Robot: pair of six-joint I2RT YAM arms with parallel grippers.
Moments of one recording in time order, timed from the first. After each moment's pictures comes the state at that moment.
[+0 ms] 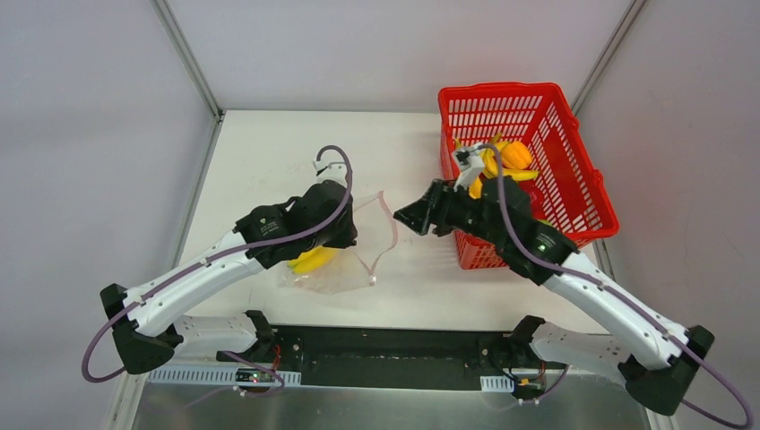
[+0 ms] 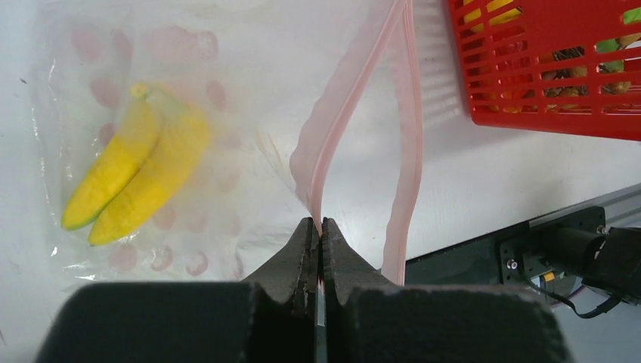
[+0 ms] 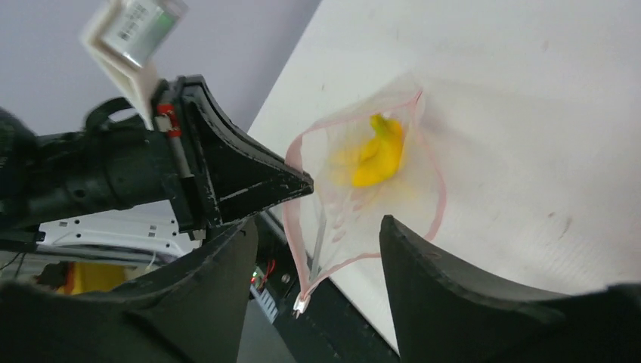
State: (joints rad) left arm -0.96 1.13 1.20 -0.86 -0.35 -0.72; right arm 0.83 1.01 1.01 -0.31 -0.16 0.70
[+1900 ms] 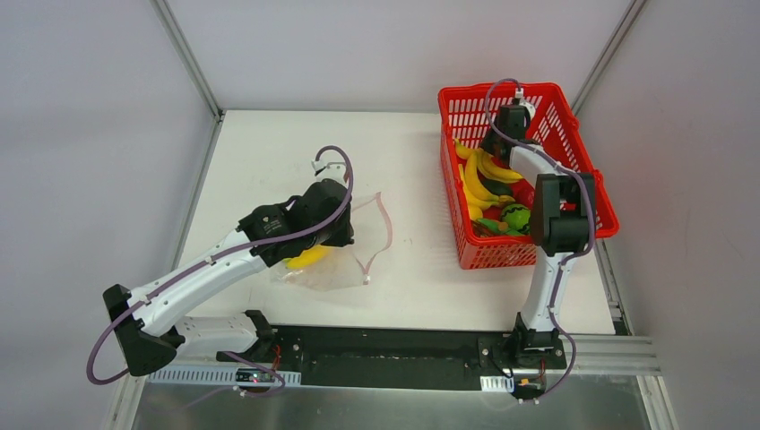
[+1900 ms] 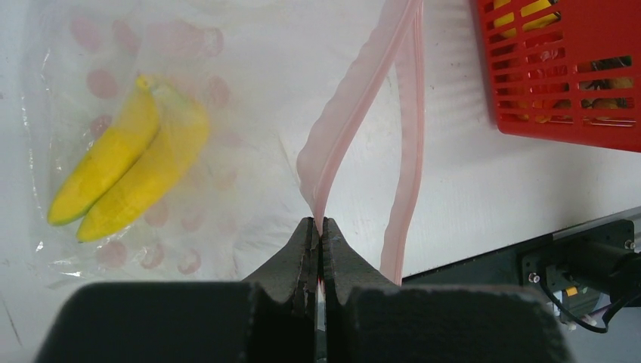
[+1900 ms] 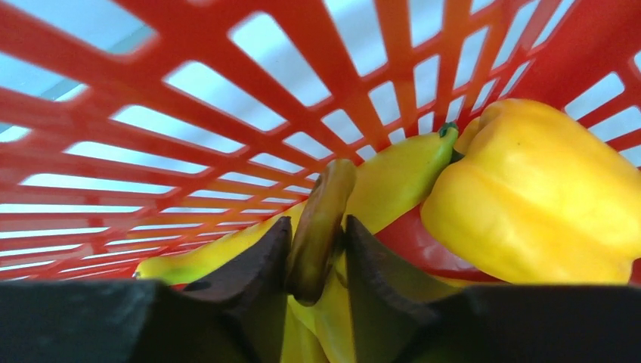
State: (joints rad) left arm -0.91 1.13 1.16 -0.83 -0.34 -0.69; right arm 0.09 2.08 1.56 -0.12 0.15 0.50
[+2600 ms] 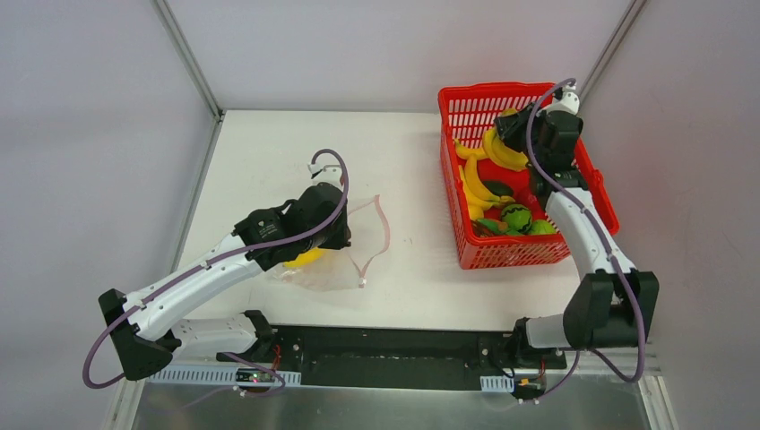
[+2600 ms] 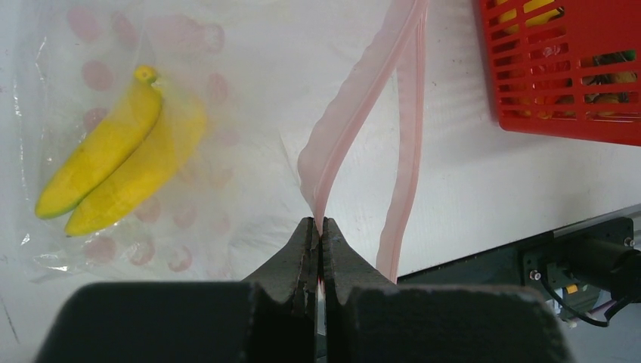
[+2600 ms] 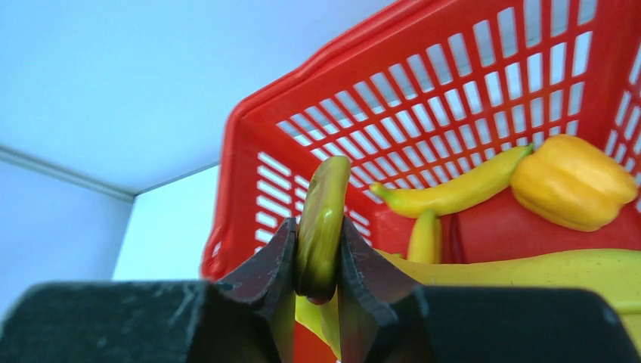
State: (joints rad) left arm -0.91 1.09 1.13 -0.82 -0.34 -0.69; right arm 0.07 1.42 1.15 0.06 -0.07 0.56
